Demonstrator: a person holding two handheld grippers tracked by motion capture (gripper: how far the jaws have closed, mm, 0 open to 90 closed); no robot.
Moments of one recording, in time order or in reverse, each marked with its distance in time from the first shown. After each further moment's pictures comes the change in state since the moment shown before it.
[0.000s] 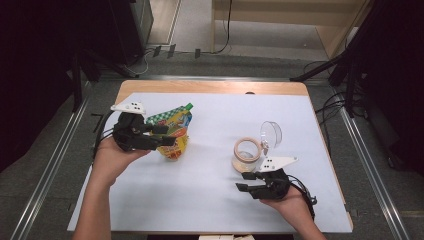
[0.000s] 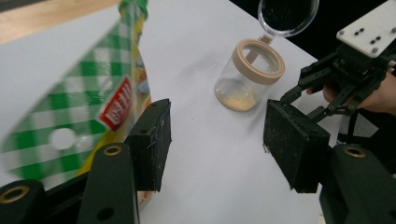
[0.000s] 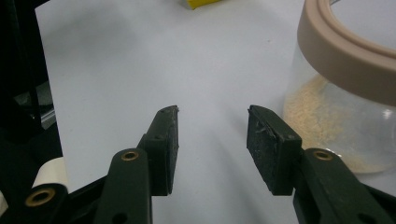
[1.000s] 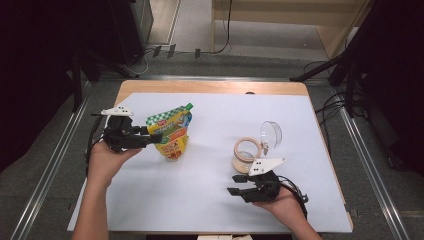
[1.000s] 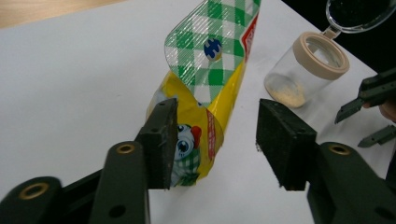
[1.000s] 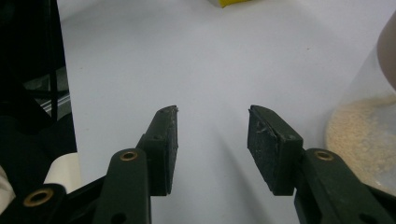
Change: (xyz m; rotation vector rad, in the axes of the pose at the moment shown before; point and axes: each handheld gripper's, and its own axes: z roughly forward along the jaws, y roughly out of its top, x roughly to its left) left arm 0.038 -0.034 0.010 -0.023 0.110 -0.113; right arm 0.013 0.007 0.017 0.028 0.061 -0.056
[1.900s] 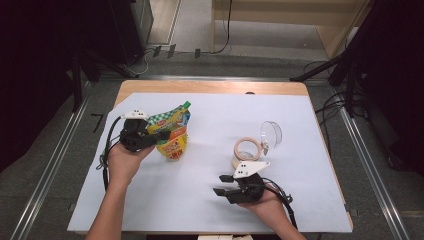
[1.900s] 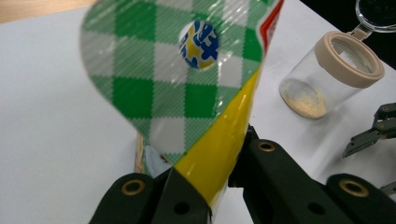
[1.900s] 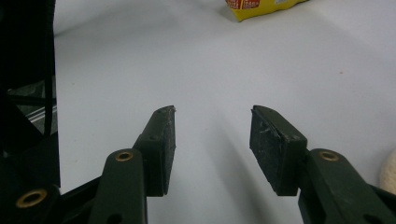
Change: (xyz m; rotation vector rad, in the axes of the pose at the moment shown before) left arm -0.008 -0.003 0.031 -0.006 0.064 0.008; right arm 0.012 0.005 0.037 -0.046 -0.011 -0.037
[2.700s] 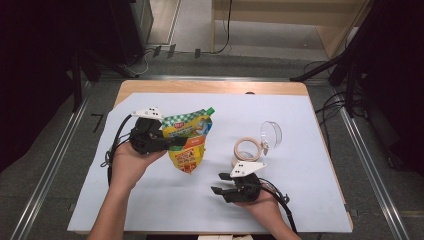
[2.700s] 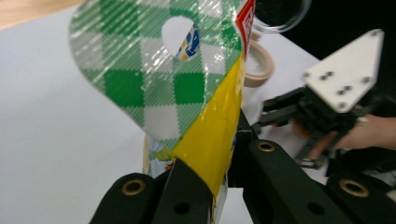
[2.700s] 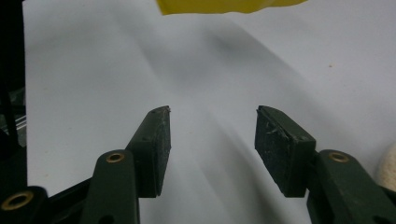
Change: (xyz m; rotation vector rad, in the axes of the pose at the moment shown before) left arm -0.065 0.034 -0.014 0.061 -0.200 0.126; right arm -0.002 -0.004 0.012 -0.003 -0.056 0.032
